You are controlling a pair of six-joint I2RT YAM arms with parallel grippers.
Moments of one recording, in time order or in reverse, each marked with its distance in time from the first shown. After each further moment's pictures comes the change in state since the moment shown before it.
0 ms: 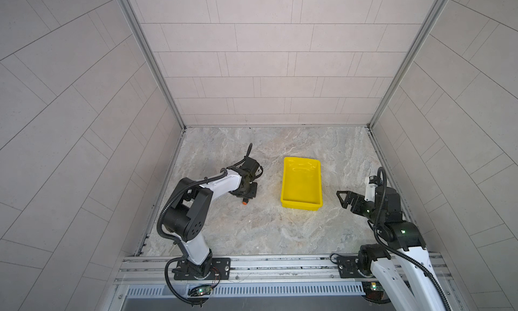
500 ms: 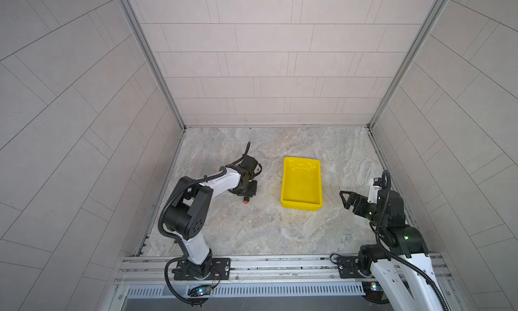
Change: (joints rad) left arm 0.032 0.012 0.018 0.009 0.056 0.001; right arm 0.000 -0.036 0.000 -0.020 0.046 0.017
